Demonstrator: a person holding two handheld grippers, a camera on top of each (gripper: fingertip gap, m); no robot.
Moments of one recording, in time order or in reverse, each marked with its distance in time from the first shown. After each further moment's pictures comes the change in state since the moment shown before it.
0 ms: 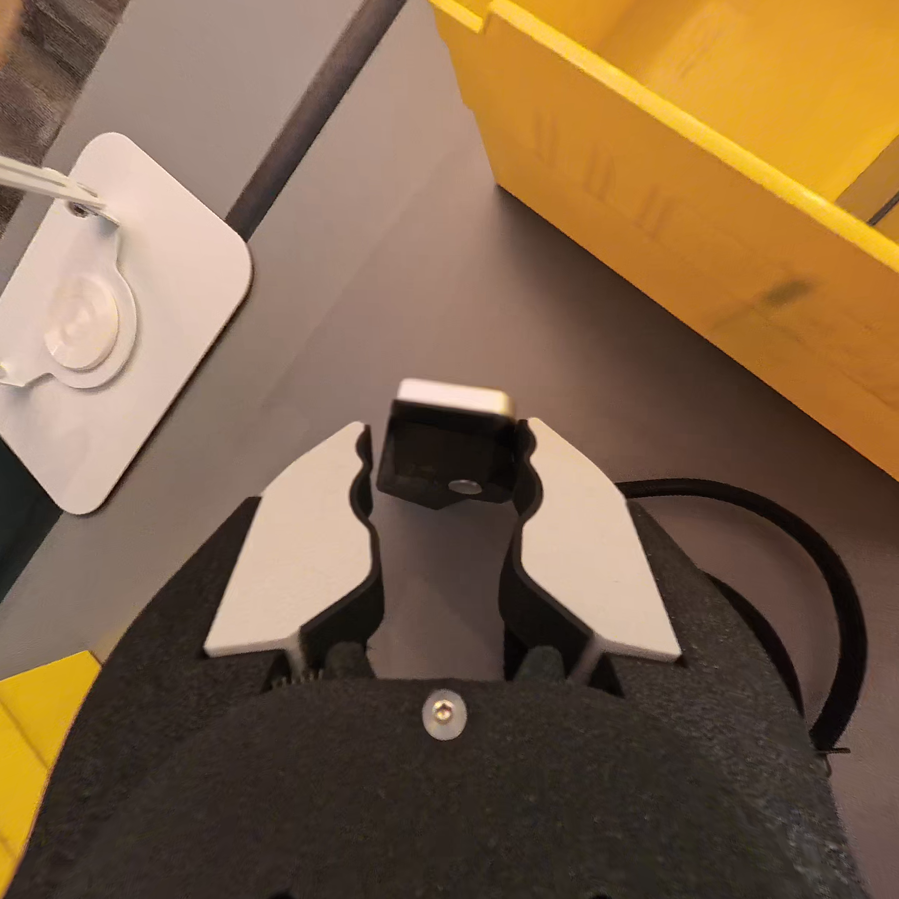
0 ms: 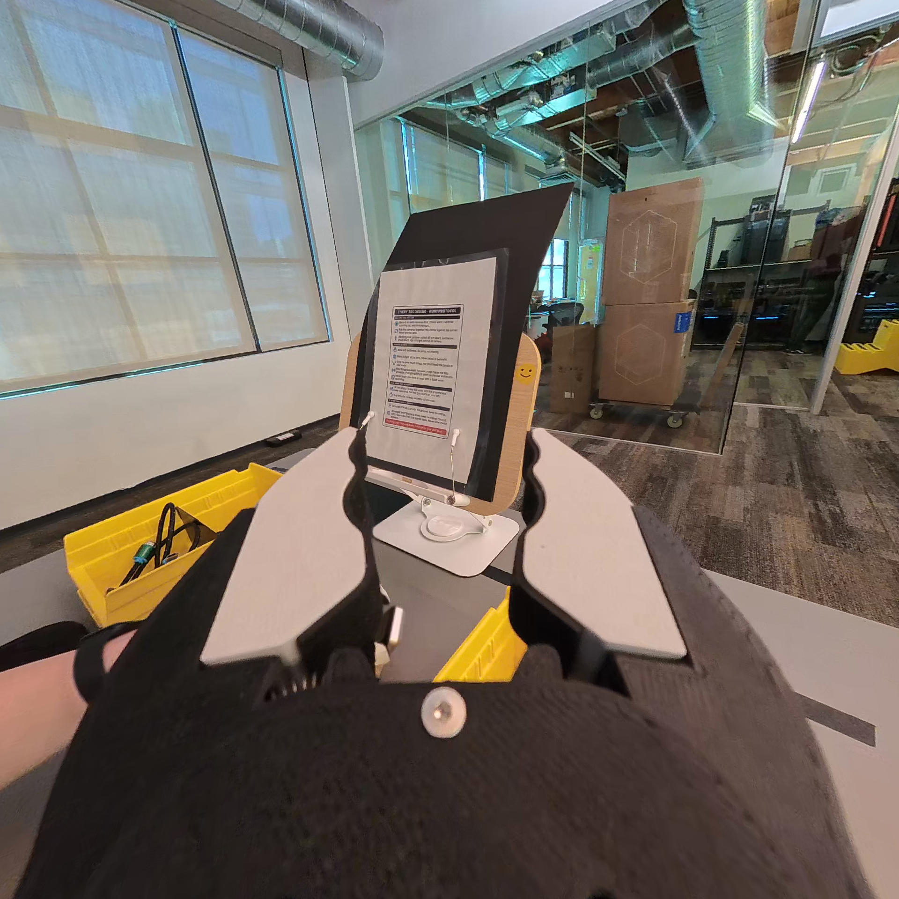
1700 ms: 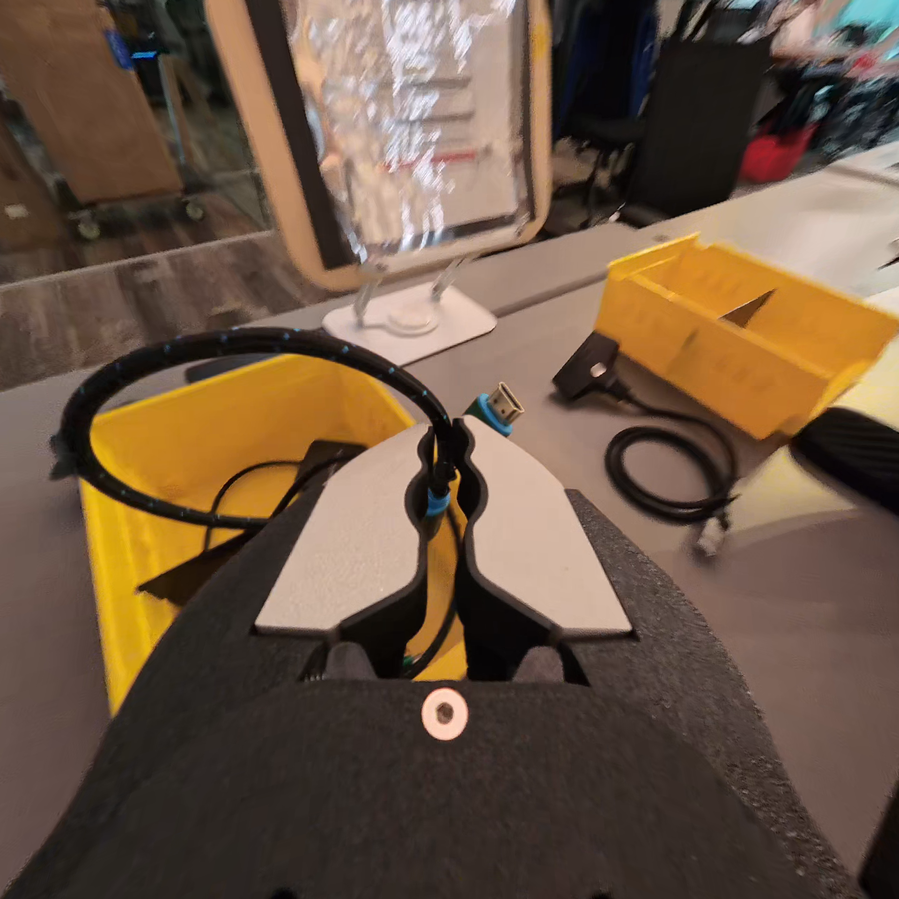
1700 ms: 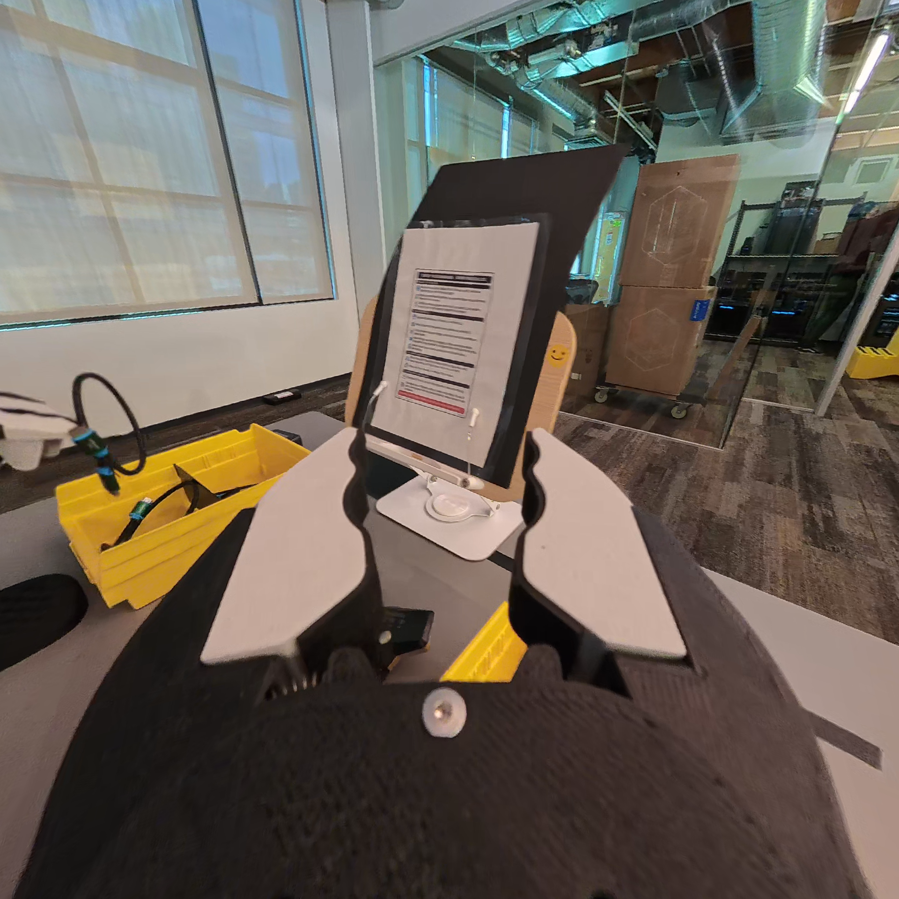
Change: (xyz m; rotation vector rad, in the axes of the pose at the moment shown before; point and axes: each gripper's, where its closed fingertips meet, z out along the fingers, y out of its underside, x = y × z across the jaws) left arm -0.156 0.189 -0.283 0.681 0.010 -0.353; right arm -0.027 0.015 0.022 -0.077 -0.039 -0.073
